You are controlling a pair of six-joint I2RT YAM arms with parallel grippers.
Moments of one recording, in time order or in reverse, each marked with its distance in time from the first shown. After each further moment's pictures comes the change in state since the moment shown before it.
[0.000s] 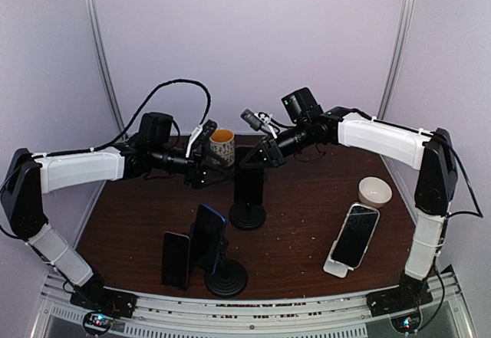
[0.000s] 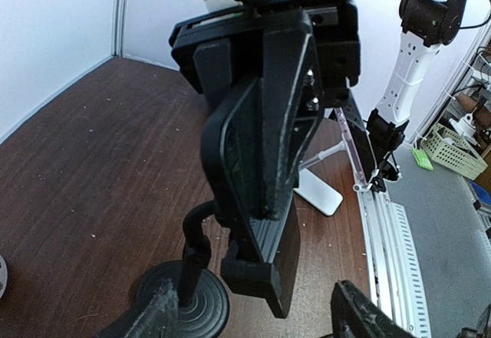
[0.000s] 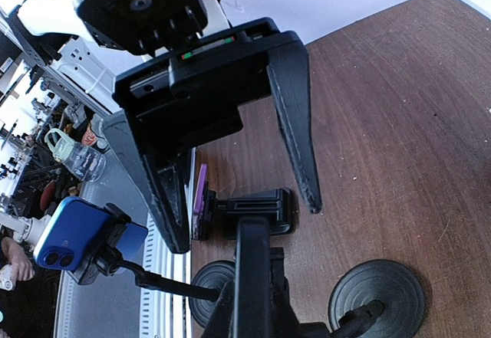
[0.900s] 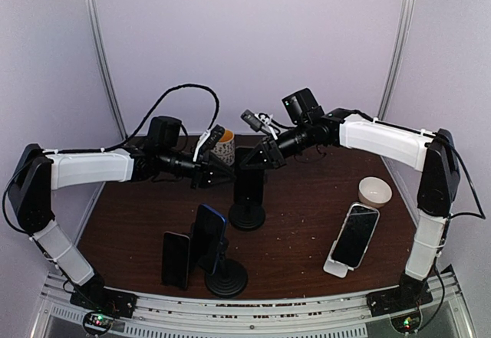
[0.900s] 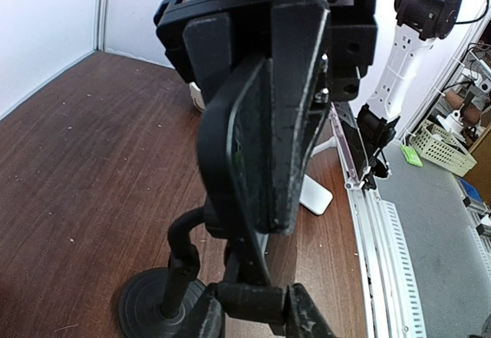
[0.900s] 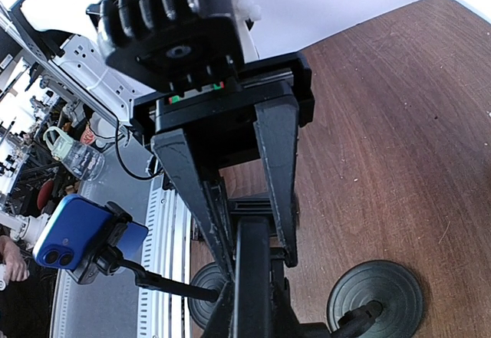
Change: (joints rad) left arm -0.033 0.072 0.010 0.056 0.032 -0.020; right arm 0.005 -0.020 -0.031 0.032 0.011 0.003
